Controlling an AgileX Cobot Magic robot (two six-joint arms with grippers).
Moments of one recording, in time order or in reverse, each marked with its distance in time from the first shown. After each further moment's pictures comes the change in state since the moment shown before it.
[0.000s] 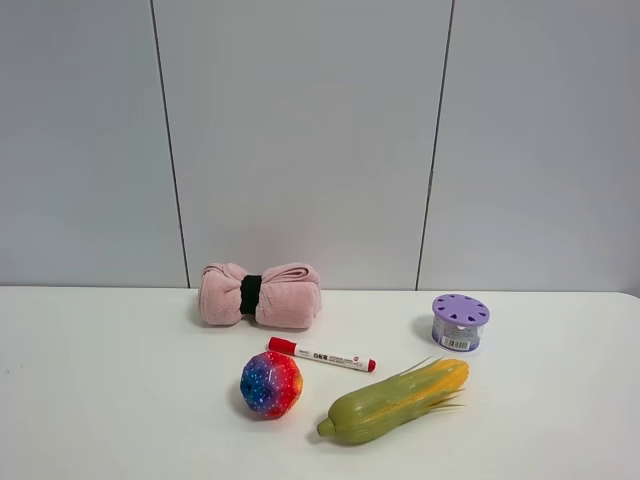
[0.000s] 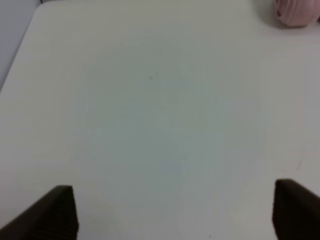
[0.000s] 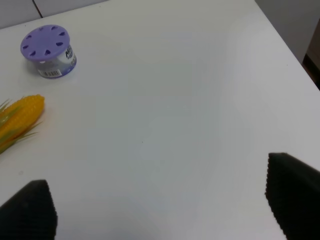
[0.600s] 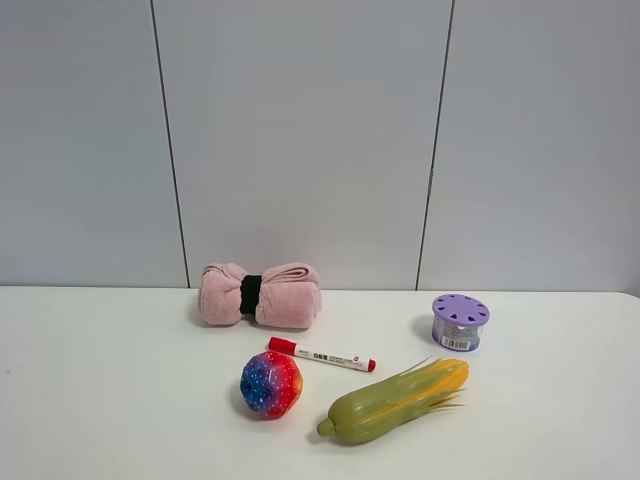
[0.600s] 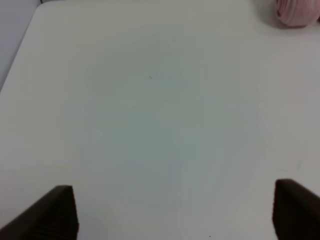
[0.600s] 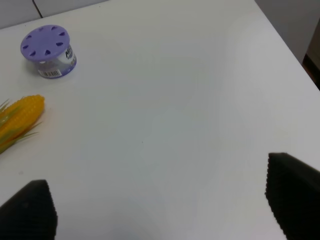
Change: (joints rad) left arm 0.000 0.000 0.000 0.000 0.000 0.000; right arm 0.000 0.000 0.000 0.000 0.000 0.000
